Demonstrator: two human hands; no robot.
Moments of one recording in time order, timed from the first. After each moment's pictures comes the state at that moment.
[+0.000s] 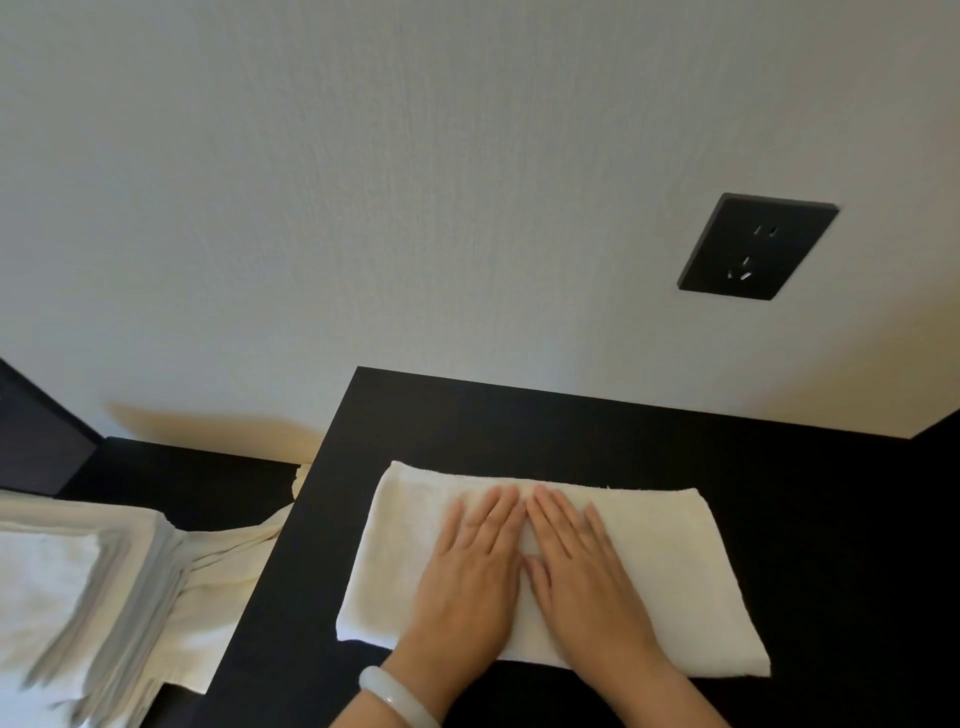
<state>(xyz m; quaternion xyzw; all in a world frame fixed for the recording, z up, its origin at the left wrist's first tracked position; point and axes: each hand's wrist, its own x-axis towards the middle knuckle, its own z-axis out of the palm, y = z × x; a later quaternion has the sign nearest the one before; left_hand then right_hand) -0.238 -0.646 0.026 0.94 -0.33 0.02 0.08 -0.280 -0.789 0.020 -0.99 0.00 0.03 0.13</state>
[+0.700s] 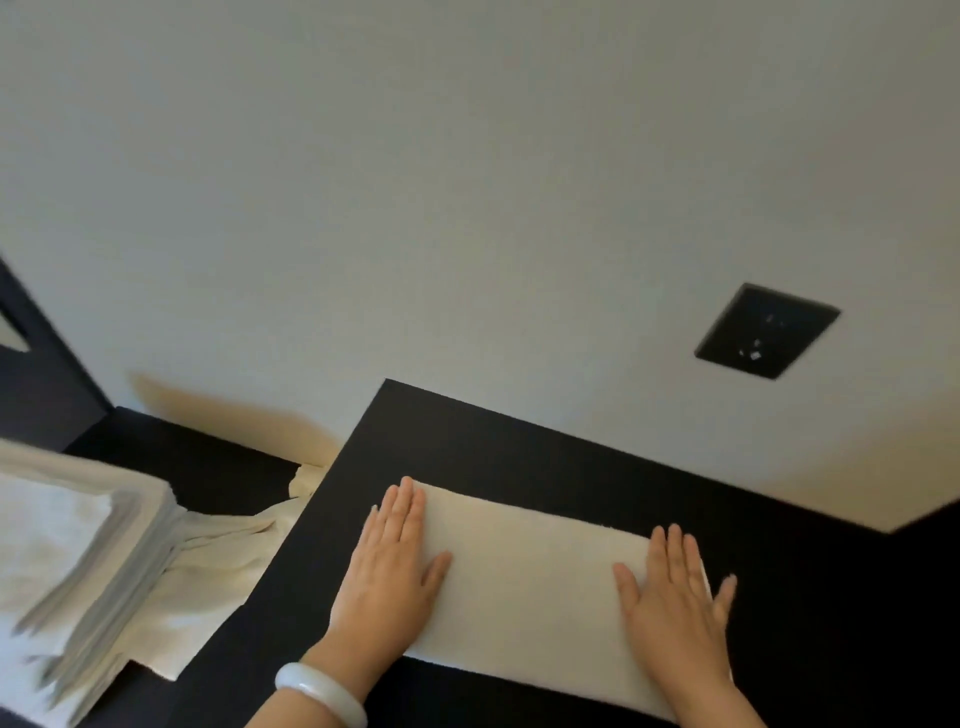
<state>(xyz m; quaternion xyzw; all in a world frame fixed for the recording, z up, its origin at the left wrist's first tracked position) -0.219 -0.583 0.029 0.97 -0.10 -0.11 0.22 -0.284 -0.853 0.043 -0.95 0.29 0.12 0.02</state>
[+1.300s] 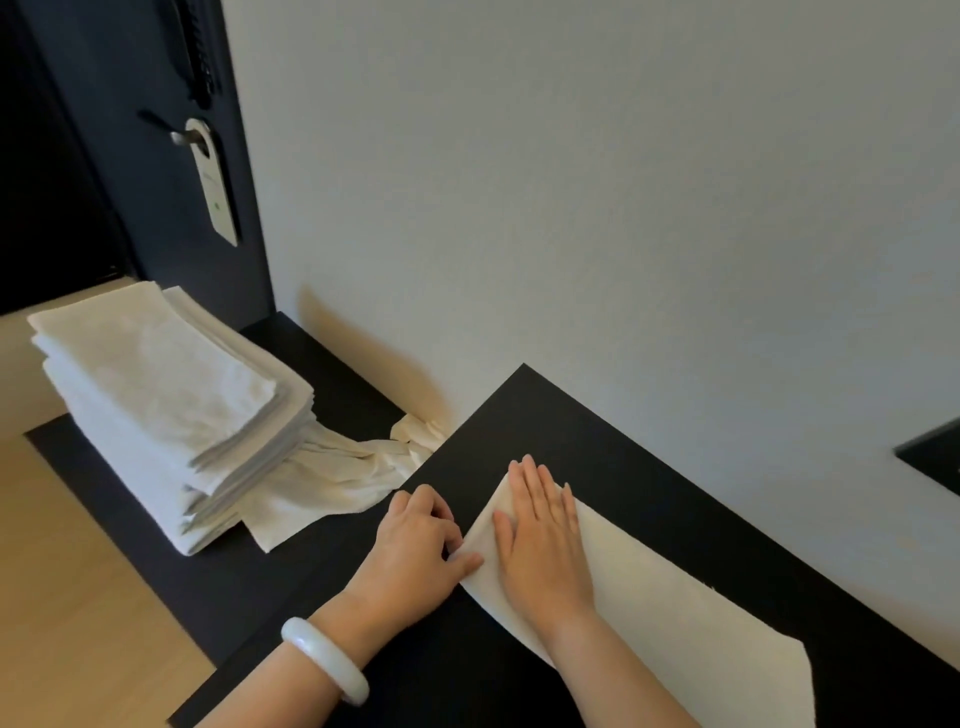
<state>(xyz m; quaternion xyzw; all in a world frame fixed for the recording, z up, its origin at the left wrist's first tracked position) -0.249 -0.509 0.040 0.93 -0.01 -0.11 0.36 -0.208 -0.682 0.011 -0.99 -0.14 0.04 0.07</state>
